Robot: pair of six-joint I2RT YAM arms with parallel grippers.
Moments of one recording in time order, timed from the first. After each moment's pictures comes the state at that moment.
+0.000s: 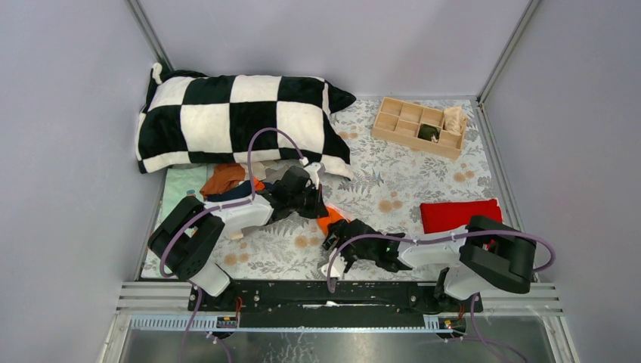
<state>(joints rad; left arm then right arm) -0.67 1.58 0.73 0.07 0.29 -0.48 1.14 1.44 0.45 0.25 0.00 -1.37</state>
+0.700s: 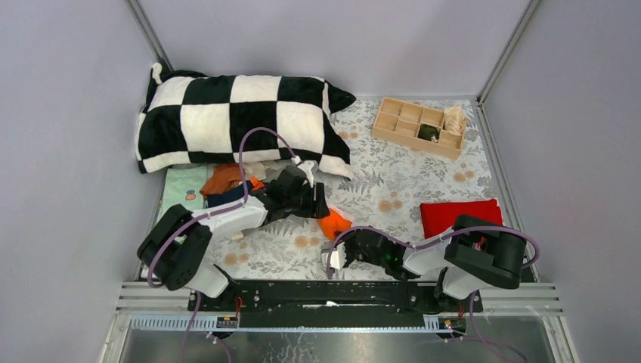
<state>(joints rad) -0.67 1.50 0.73 -0.02 0.20 -0.53 1.13 1.52 0.28 0.73 0.04 -0.98</state>
